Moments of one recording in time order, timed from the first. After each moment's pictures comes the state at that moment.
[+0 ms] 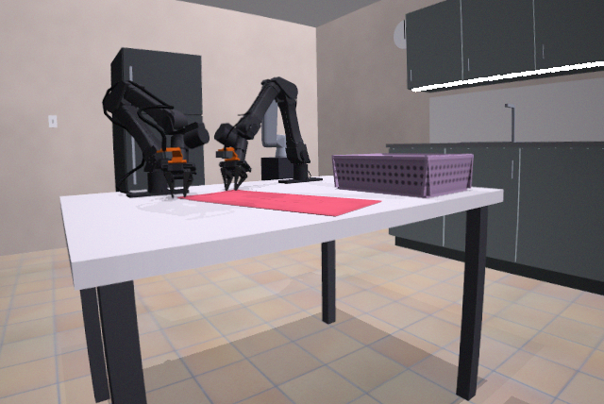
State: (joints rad) left arm -1.44 1.82 0.92 -0.16 -0.31 -0.39; right arm 0.58 0.83 0.29 -0.76 0.39 0.99
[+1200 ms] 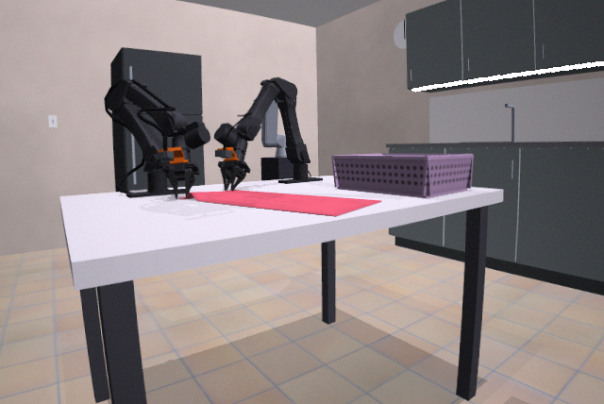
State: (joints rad) left arm -1.43 1.83 0.91 -0.09 -0.31 -0.39; right arm 0.56 0.86 0.27 -0.64 0.41 0.97
